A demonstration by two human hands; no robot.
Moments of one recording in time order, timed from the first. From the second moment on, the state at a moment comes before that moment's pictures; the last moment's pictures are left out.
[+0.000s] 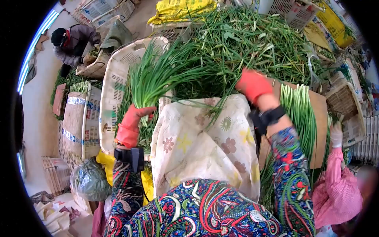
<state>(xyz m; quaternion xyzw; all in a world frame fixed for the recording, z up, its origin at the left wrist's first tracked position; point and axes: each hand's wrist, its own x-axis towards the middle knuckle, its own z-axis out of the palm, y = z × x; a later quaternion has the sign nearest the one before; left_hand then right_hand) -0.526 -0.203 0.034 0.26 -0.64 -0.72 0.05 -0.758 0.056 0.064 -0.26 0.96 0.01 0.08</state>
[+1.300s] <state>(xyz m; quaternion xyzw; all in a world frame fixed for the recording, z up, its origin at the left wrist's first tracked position) -0.456 -0.122 0.022 0.38 -0.46 -0.80 -0.04 -0.613 0.026 0.033 -0.23 0.69 -0.55 0.41</state>
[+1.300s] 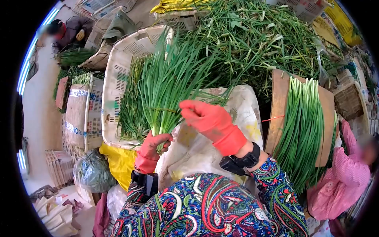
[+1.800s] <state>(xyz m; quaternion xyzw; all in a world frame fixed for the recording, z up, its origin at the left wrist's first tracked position) -0.406 -0.124 0.014 0.34 -0.36 -0.87 -0.04 -0.732 -0.007 0.022 -0.52 0.80 -0.29 -0.05</state>
